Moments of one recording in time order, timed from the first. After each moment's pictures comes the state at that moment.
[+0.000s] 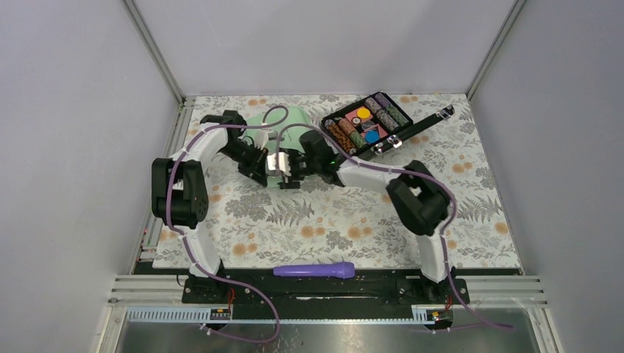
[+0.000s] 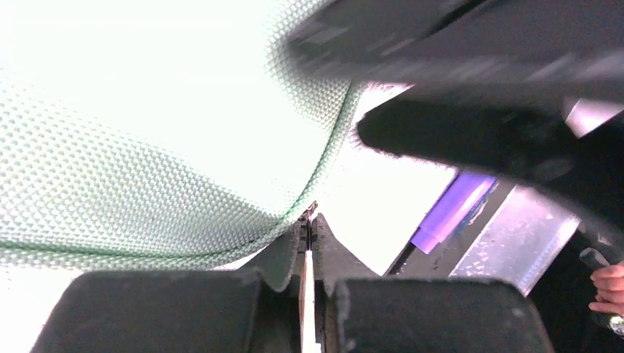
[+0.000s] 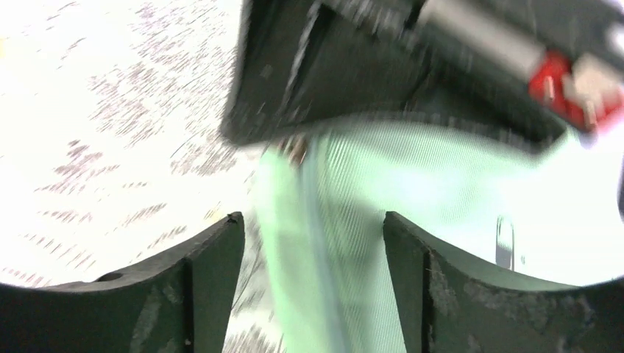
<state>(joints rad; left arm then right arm) -0.10 1.87 1.46 -1.12 0.69 0.54 0.80 2.08 1.44 0.10 -0.57 -0.84</state>
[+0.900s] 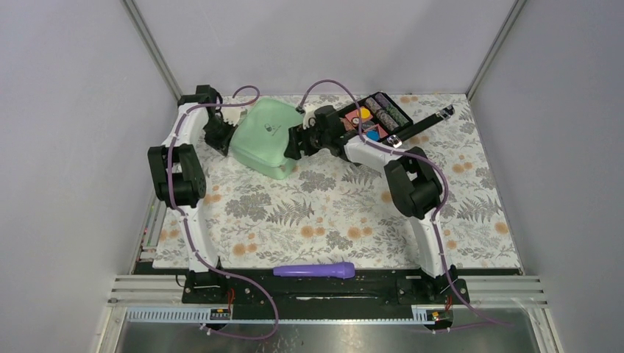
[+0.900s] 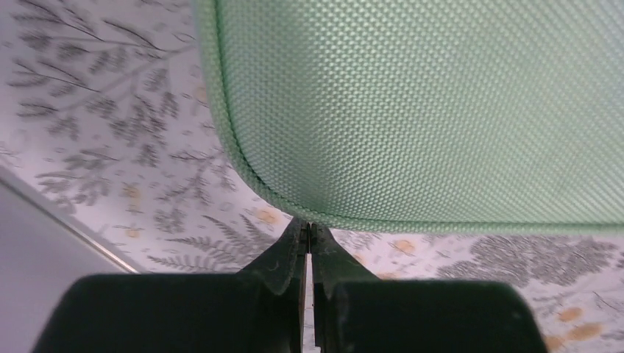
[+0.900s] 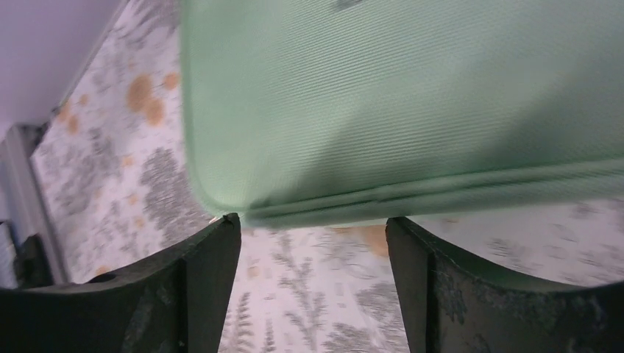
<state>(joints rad) 0.07 2.13 1.89 -1.09 0.20 0.60 0.63 2.21 1.66 -0.02 -0.44 0.25</state>
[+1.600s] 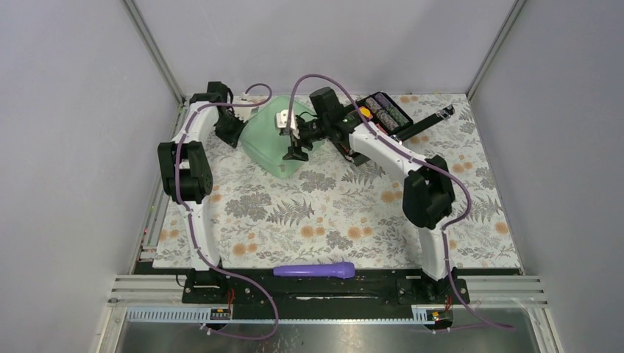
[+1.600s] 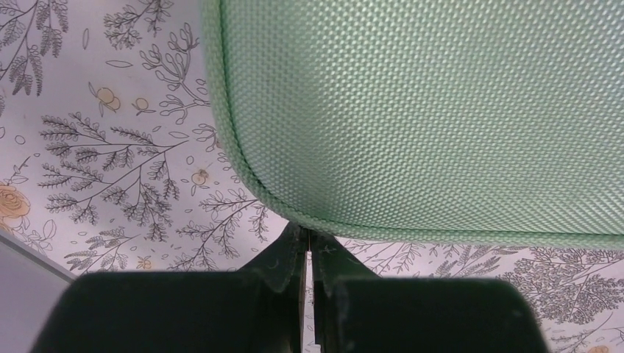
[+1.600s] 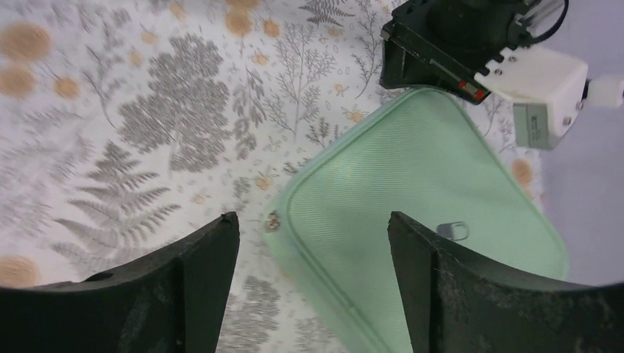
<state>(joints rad) 0.02 2.20 1.94 -0.99 0.22 0.66 0.67 2.04 1.81 -0.40 -0.80 -0.78</state>
